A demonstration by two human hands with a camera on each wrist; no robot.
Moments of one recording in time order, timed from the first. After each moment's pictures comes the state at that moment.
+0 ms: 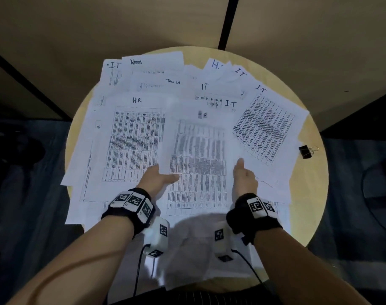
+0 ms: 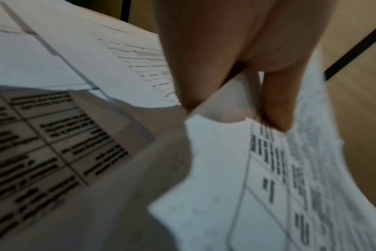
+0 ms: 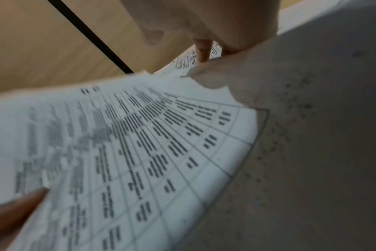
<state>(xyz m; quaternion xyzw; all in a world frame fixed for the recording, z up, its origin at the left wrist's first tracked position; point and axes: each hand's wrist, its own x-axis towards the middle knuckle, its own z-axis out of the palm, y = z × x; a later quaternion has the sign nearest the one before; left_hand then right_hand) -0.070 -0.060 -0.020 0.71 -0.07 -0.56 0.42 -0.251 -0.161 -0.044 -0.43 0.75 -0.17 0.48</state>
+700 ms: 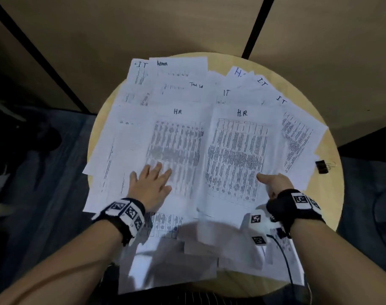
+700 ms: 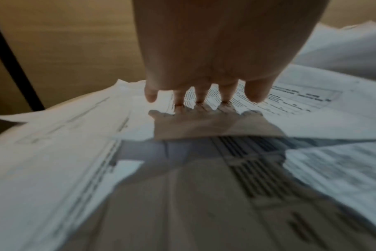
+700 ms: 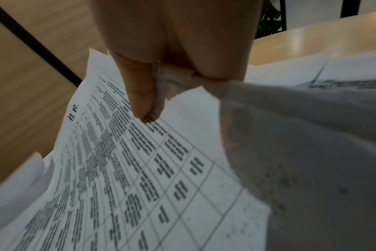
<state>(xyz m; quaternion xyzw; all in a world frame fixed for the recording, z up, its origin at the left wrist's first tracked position) -0.033 -0.002 -0.051 0.82 -0.49 -0.28 -0.05 -0.288 -0.221 -0.027 -0.46 0.72 -0.03 0.52</state>
